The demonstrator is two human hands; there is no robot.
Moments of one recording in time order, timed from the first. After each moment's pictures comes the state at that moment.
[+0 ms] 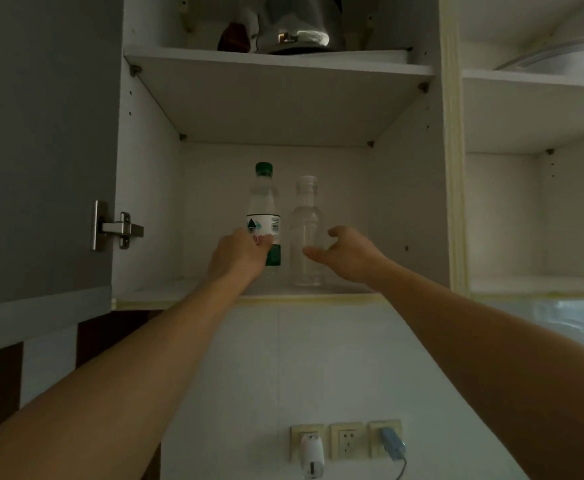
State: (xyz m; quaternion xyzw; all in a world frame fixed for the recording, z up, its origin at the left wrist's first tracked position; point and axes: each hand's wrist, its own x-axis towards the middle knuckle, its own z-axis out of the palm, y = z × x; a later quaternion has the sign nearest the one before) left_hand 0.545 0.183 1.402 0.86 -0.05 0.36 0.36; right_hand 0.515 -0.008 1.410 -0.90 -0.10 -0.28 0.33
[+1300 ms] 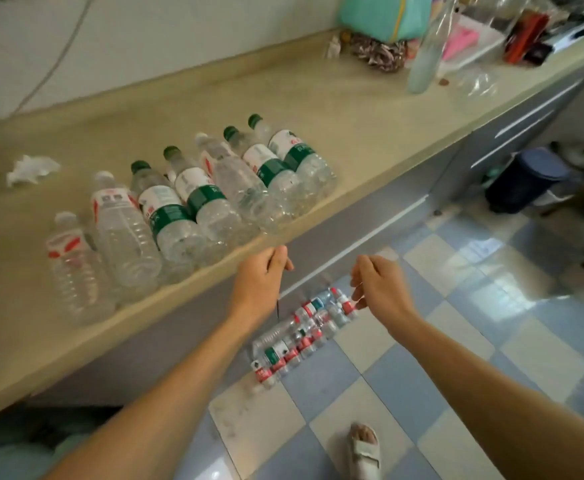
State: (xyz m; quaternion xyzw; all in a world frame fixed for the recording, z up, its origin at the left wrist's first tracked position) left_hand 0.120 -0.044 0.770 0.82 -0.23 -0.15 0.50; right_hand -0.004 -0.209 0.763 -0.75 0.40 -0.11 0.51
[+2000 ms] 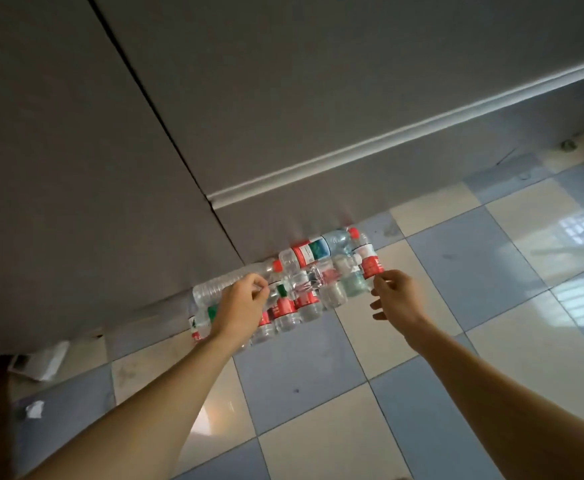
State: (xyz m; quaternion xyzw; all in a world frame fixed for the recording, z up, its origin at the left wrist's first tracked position) left_hand 0.088 -0.147 0.184 0.90 -0.03 -0.24 0.36; right_hand -0.005 -0.393 0.189 -0.73 0.44 0.07 0.52
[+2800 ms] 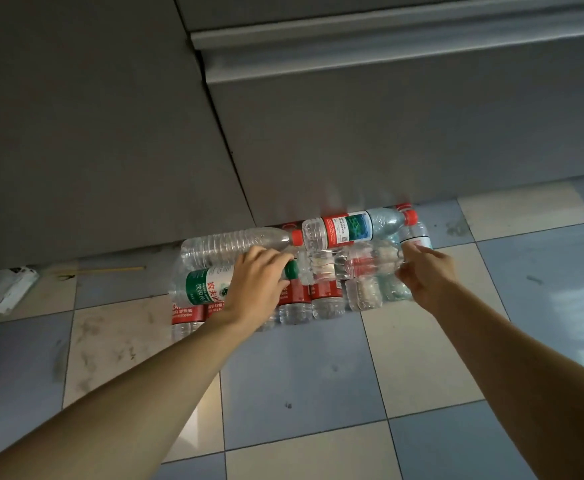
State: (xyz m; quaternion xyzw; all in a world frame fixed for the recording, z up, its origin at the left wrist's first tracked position) left_hand 0.096 -0.157 0.014 0.96 -0.21 -0.11 0.18; right_hand 0.082 -0.449 -0.007 -0.54 0.51 0.02 0.67
